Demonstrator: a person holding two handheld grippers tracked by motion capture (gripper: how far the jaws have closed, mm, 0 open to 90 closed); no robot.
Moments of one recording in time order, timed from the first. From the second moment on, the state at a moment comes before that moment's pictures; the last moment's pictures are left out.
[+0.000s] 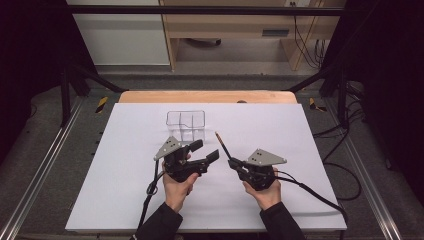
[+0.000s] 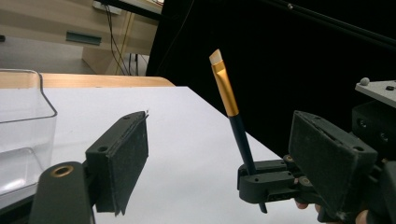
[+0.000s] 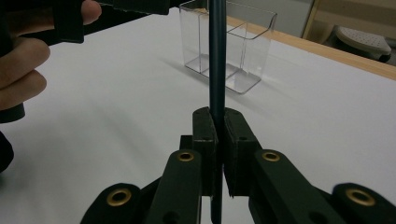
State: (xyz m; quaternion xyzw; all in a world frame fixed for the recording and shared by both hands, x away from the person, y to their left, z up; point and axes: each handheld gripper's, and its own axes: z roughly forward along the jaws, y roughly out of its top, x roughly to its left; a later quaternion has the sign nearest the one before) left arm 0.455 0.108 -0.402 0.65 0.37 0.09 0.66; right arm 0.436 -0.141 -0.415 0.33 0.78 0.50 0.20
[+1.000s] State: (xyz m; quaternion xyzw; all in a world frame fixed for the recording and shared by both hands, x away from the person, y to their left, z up) left arm 0.459 0.081 -0.413 0.63 0.38 0.06 0.67; right arm 0.434 -0.136 -0.419 0.33 0.77 0.51 0.20
